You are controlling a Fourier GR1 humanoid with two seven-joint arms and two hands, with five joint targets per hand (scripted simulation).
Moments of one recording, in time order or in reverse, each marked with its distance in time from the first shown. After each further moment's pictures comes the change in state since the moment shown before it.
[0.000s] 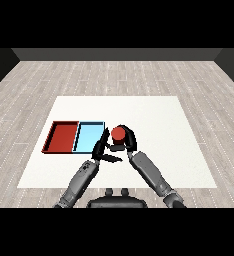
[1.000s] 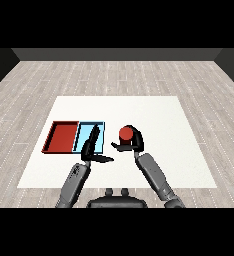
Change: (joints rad) left arm 0.120 0.001 0.141 -0.259 -0.140 -0.102 0.067; right arm 0.087 -0.002 -0.117 -0.061 0.092 0.110 0.034
